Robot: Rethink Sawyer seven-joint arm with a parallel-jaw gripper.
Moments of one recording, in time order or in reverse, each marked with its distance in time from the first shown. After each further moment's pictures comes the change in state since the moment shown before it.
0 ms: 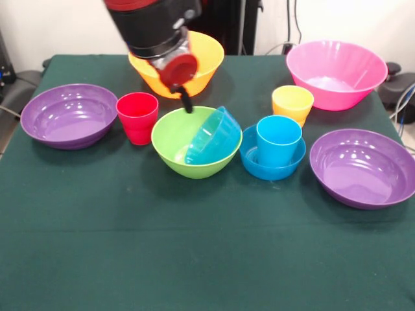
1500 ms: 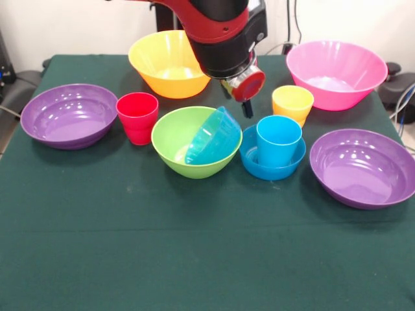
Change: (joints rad) arm 0.169 0.071 -0.058 0.028 0.083 -0.003 0.000
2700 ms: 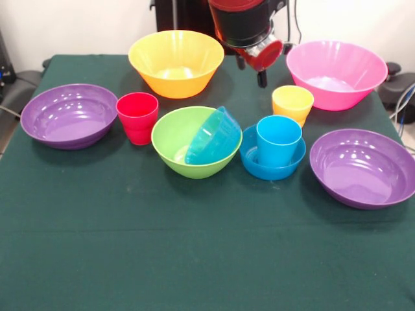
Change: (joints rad) arm 0.044 -0.094 -0.023 0.134 0.000 0.000 0.000
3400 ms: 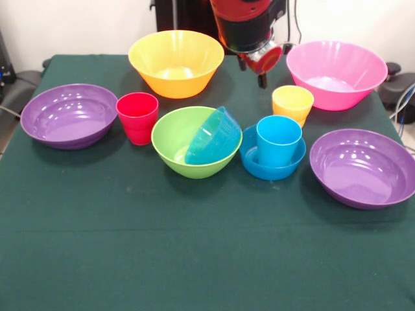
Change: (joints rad) arm 0.008 0.014 -0.006 0.075 0.000 -0.051 0.000
